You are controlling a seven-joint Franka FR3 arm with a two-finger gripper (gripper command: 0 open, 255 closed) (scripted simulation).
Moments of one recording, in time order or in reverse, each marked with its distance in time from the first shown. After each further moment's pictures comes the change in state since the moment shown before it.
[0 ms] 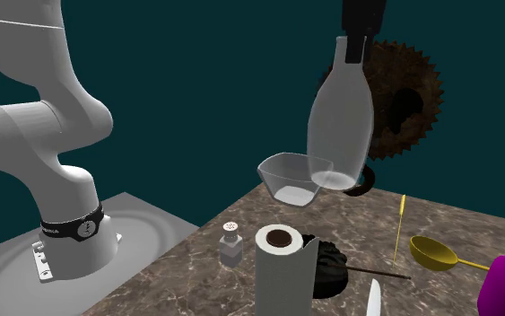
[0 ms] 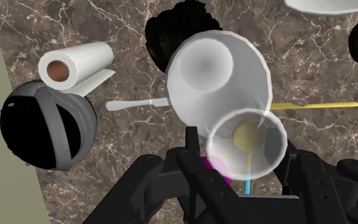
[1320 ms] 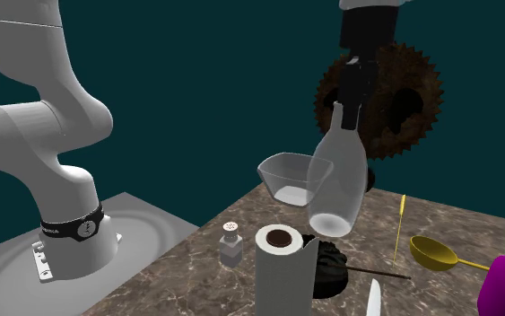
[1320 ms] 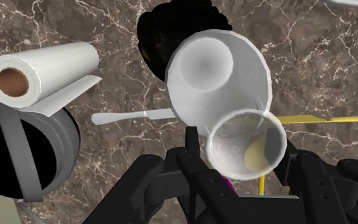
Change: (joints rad) arm -0.014 -0.026 -0.007 -0.293 0.010 0.268 -0.011
